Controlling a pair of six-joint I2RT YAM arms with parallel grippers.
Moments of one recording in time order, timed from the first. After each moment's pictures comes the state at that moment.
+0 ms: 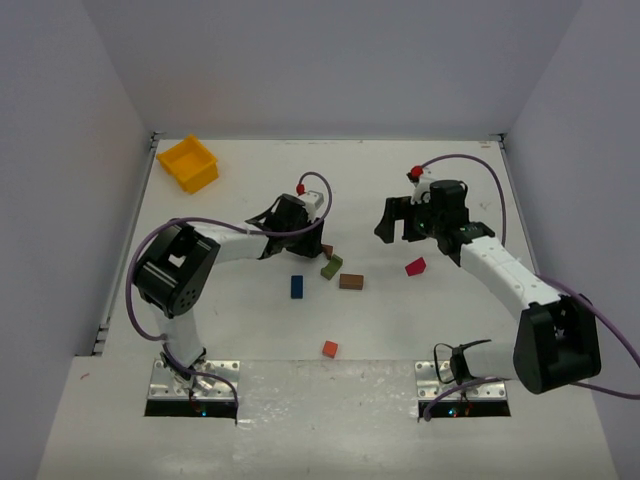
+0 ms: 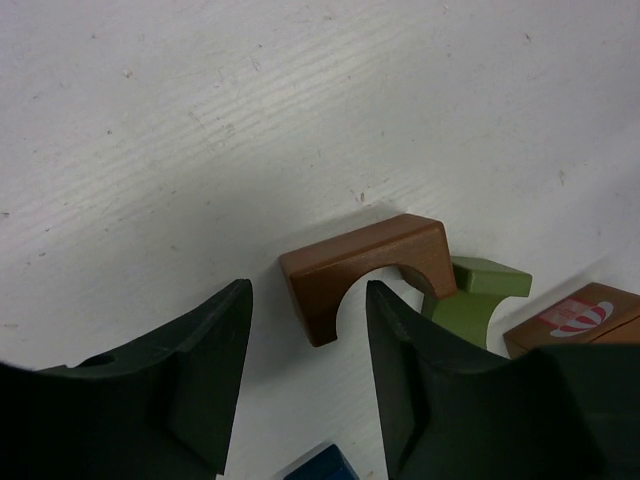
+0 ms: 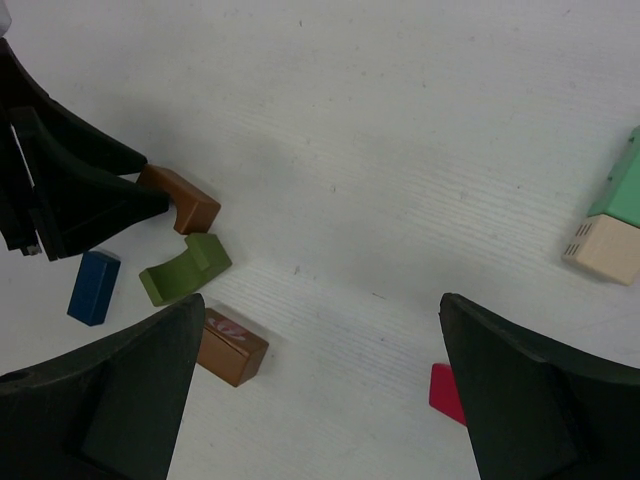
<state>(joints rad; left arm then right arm) -0.55 1.81 0.97 0.02 0.12 -0.23 0.24 1.31 0.79 -0.15 -0.29 0.16</state>
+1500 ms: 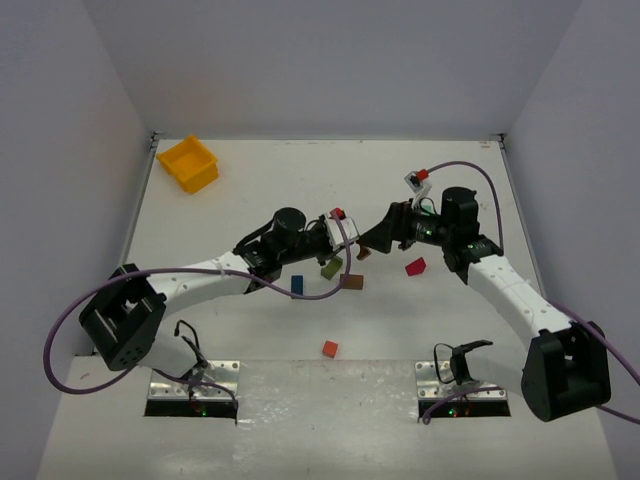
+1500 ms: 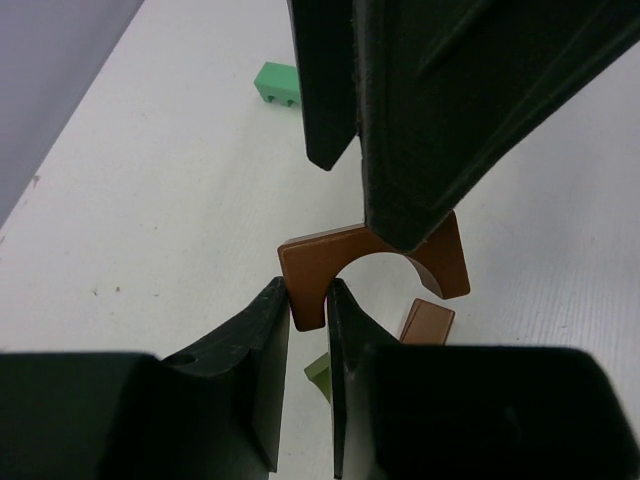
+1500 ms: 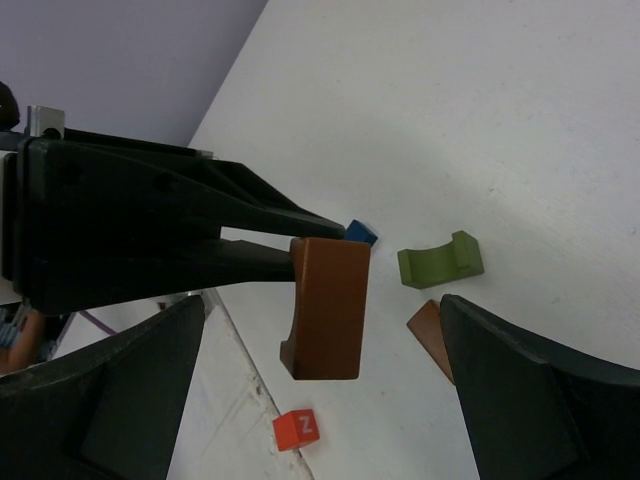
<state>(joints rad) -0.78 1.43 0.81 0.34 0.30 0.37 0.24 1.17 0.67 0.08 -0.82 0.43</state>
